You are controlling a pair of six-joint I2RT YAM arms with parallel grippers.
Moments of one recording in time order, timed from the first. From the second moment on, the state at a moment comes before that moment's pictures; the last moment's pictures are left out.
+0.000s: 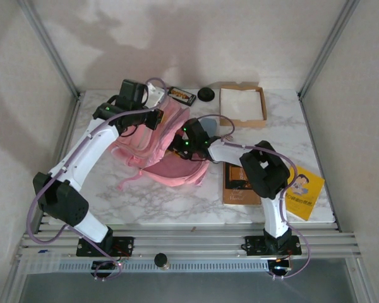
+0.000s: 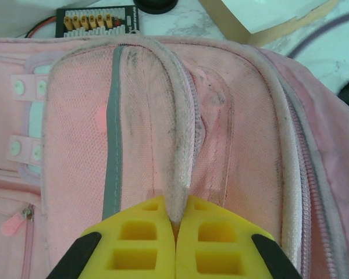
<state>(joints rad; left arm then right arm) -0.36 1.58 1.60 -0.77 0.17 0.08 0.72 2.05 1.35 0.03 -0.38 1.01</state>
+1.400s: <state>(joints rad) -0.47 1.59 1.29 -0.38 0.21 -0.16 0.53 1.38 0.96 -0.33 -0.44 0.75</state>
